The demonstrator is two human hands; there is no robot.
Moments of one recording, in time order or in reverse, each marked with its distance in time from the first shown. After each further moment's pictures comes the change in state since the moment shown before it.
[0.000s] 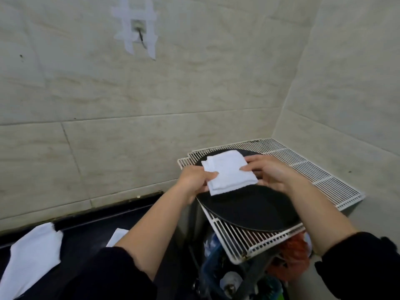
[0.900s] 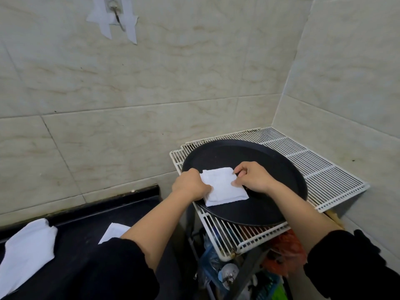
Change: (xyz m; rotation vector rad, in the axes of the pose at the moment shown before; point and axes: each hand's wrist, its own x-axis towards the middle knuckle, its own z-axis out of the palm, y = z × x) left_hand 0.032 -0.036 0.020 1.117 0.165 0.023; right_hand 0.041 0.058 -0.014 -0.683 0.104 -0.146
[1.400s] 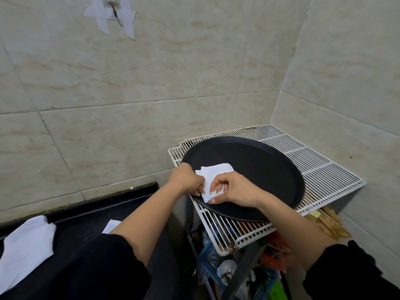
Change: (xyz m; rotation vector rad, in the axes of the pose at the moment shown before) left_hand 0.003 -0.006 -0.011 -0.260 -0.107 -0.067; right_hand -0.033 -0.016 0.033 -0.016 -0.205 -0.258
